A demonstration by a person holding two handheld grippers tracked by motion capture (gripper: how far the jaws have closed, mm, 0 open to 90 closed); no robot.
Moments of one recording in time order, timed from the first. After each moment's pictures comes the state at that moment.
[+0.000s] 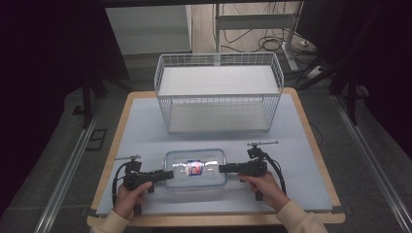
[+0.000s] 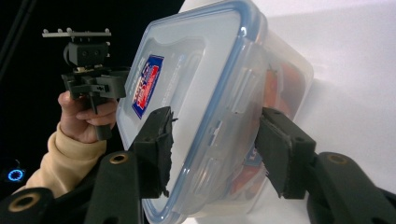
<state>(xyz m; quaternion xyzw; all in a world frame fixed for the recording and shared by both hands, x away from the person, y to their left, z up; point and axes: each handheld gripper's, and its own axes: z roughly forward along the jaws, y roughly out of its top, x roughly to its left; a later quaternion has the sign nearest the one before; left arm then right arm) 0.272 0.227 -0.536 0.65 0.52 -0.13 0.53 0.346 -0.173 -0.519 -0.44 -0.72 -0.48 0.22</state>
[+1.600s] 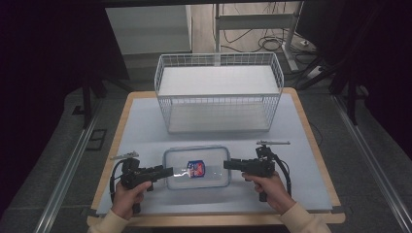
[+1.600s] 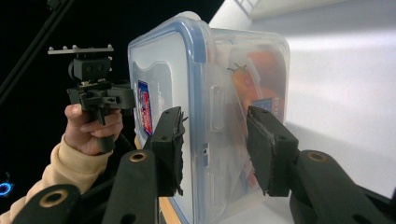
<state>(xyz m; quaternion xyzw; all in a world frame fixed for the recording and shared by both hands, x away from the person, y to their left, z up) 0.264 0.220 -0.503 0.67 0.49 -0.08 0.55 0.328 -0.186 -0.487 -0.43 -0.71 -0.54 0.17</state>
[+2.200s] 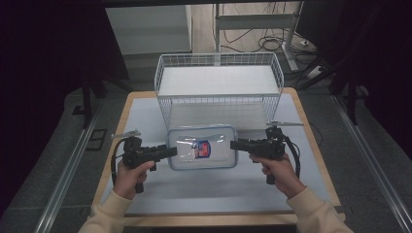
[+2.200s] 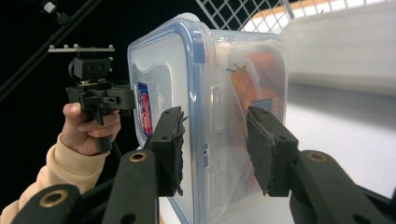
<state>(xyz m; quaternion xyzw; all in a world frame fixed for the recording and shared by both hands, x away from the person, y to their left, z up) 0.298 0.209 -0.446 0.68 0.46 -0.05 0.58 0.347 -0.197 -0.424 -0.40 -0.71 -0.57 0.11</state>
